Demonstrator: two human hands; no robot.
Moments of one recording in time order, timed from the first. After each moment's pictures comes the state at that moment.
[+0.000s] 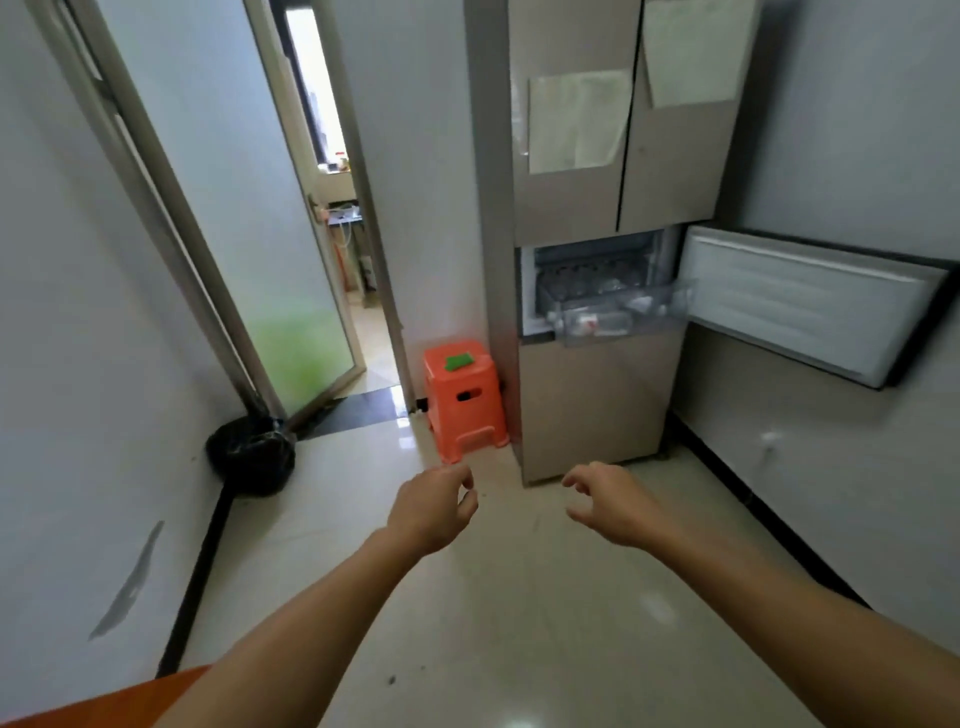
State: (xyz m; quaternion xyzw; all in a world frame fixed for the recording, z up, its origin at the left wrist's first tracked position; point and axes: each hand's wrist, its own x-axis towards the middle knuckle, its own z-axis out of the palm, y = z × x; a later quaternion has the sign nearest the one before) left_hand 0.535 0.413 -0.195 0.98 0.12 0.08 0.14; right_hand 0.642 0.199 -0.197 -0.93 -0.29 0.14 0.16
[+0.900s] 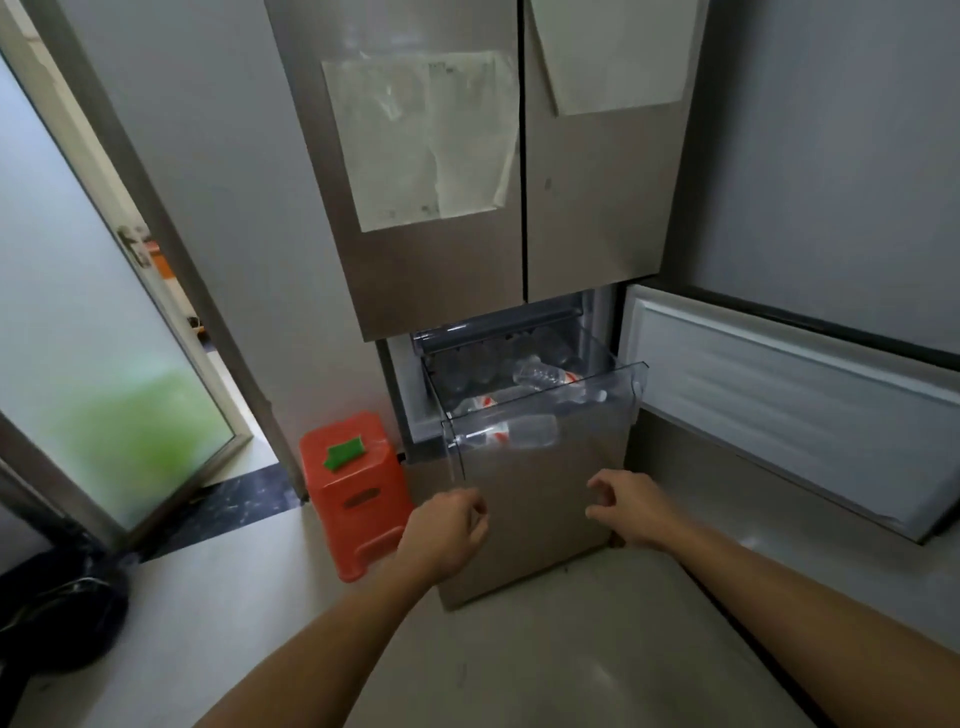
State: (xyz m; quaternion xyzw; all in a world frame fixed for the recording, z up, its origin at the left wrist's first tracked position) left_hand 1.091 0.408 -0.222 0.98 0.02 0.03 0.18; right_hand 1.199 0.168 -0.233 -0.95 -0.18 0.15 0.22
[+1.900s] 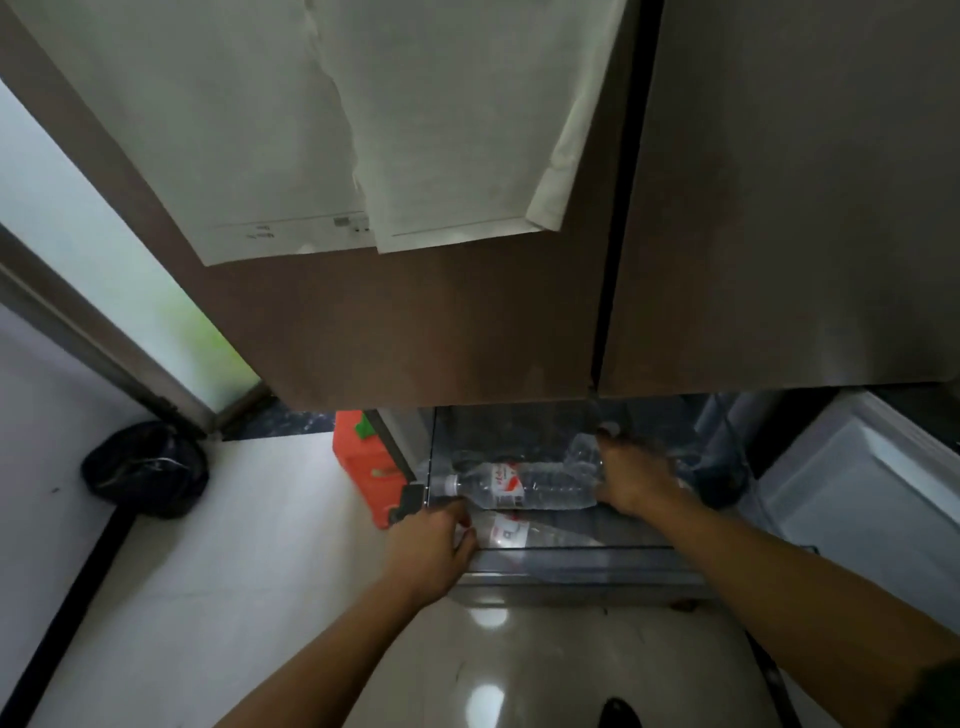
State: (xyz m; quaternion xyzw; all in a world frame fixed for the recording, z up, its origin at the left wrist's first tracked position) left_hand 1.371 0.474 -0.289 0.95 0.26 -0.02 0.16; right_hand 1.616 0.324 -0.337 -0.91 -0.36 0.20 0.06
